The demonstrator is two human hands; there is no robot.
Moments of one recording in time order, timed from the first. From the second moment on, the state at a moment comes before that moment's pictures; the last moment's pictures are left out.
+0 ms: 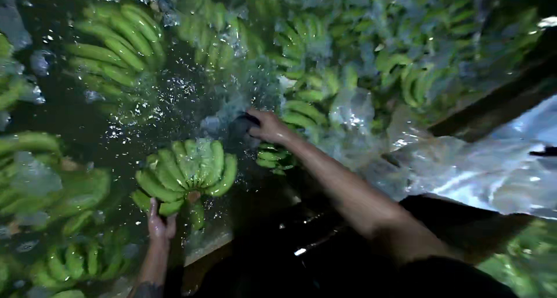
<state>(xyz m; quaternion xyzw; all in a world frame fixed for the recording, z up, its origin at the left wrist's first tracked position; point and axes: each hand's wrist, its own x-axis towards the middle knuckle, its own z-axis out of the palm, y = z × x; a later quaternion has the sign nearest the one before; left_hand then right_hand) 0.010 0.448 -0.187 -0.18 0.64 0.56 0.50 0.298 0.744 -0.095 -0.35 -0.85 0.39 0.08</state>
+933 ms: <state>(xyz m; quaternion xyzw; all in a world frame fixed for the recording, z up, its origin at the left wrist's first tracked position) 0.065 0.491 -0.106 -0.31 0.54 0.59 0.51 0.213 0.630 -0.106 -0.59 -0.65 0.47 -0.10</state>
